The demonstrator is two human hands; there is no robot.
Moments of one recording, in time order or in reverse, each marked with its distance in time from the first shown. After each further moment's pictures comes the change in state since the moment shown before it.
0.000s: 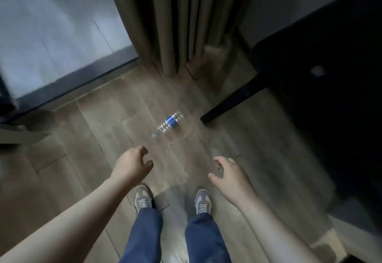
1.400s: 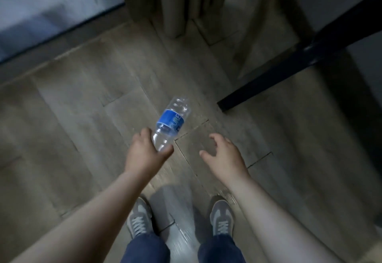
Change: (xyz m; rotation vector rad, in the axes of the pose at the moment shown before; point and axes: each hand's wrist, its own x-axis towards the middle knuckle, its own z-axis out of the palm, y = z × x) left_hand 0.204 -0.068 0.172 -0.264 0.116 -0.035; right_hand 0.226 0.017 0.160 0.090 0.052 0.086
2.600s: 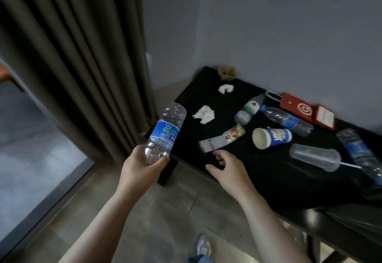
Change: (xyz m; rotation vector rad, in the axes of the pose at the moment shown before) left_hand -0.464 0.380 -0.322 -0.323 0.001 0.556; right_hand -0.525 -0.004 -0.408 0.464 0.610 -0.079
